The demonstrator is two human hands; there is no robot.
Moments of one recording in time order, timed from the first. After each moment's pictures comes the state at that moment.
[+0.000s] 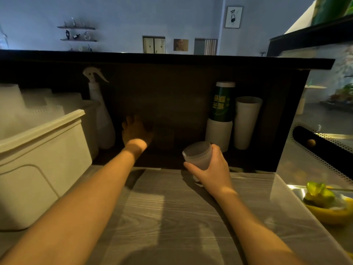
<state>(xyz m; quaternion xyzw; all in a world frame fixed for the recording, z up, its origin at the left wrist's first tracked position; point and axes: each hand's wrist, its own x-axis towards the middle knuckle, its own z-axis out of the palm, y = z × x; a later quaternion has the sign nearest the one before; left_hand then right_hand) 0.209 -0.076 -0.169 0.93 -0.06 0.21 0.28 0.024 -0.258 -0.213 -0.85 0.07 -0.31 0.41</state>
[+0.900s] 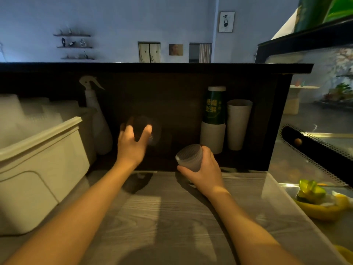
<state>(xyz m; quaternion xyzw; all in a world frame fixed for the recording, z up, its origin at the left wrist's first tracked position) 0.120 -0.069 -0.158 0.81 -0.12 0.24 0.52 0.027 -0.257 -0.213 -0.87 0.07 -0.28 0.39</state>
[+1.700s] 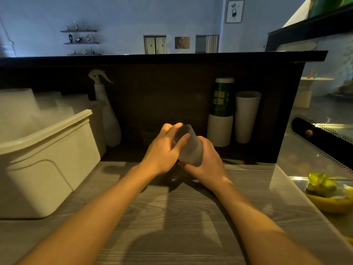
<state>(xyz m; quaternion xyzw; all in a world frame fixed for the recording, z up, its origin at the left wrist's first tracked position) 0.076 -0.099 -0.167 0.85 -0.33 0.16 0.39 0.018 -0.244 -0.202 -0.88 -0.02 -0.27 0.39</state>
